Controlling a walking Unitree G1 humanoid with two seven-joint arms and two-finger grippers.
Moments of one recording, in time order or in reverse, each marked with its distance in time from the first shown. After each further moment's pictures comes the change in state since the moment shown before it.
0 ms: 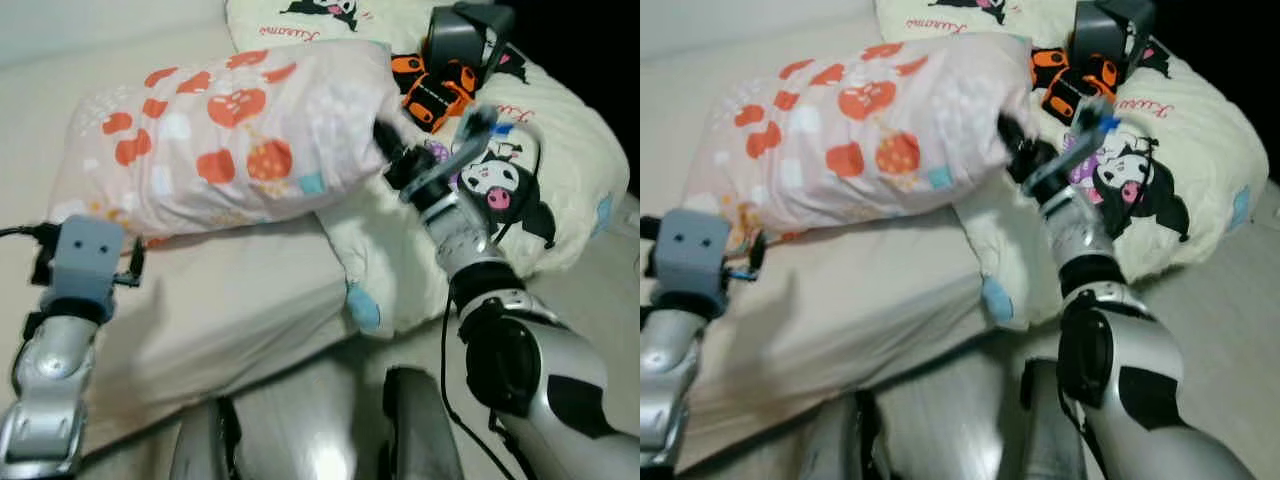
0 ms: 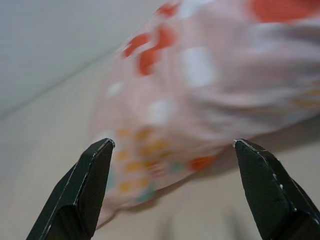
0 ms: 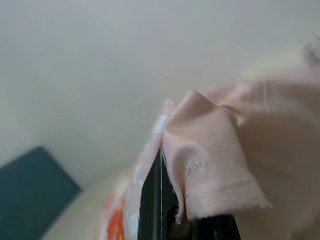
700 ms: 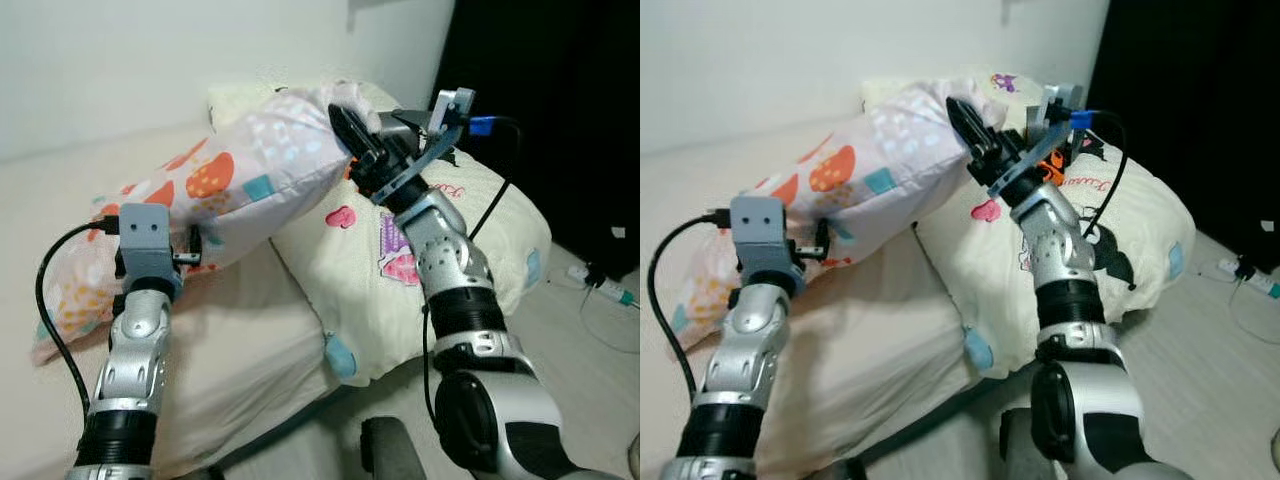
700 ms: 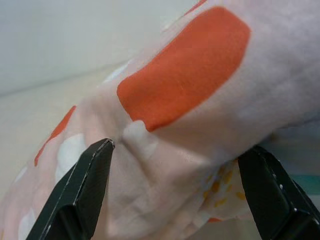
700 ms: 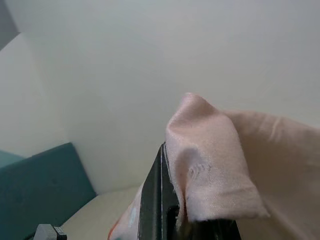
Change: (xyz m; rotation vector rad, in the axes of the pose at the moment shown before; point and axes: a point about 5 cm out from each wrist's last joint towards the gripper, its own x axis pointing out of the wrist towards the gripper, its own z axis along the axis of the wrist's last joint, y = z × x) left arm 0.022 -0.047 -0.024 -0.246 0.124 0.008; right arm -0.015 0.030 -0.035 0.002 0.087 0.088
